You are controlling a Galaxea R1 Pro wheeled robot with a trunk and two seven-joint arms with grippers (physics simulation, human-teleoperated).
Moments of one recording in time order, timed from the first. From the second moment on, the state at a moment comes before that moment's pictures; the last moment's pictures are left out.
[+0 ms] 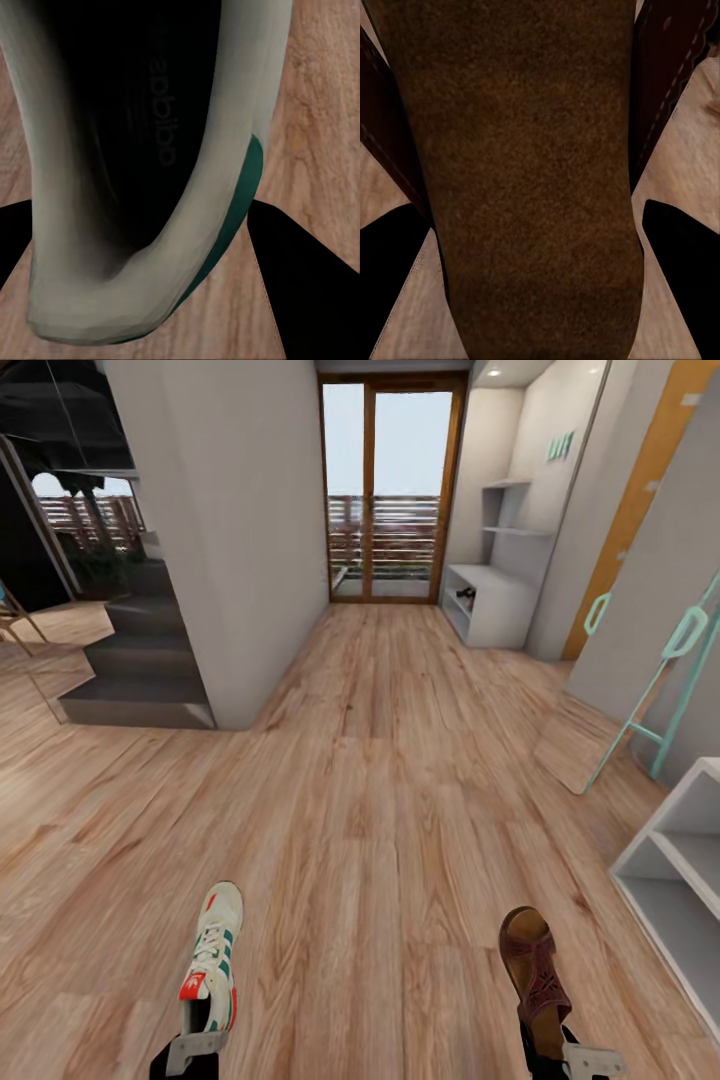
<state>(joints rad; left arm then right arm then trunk) -0.26 0.04 0.17 -0.35 -0.04 -0.47 -0.08 -0.20 -0.06 -0.39 -0.40 0.16 -0.71 0.16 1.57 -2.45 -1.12</state>
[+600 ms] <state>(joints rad) -0.26 0.04 0.17 -0.35 -0.04 -0.47 -0.08 -0.20 -0.06 -0.39 -0.40 0.16 -0.71 0.16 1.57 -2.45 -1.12</state>
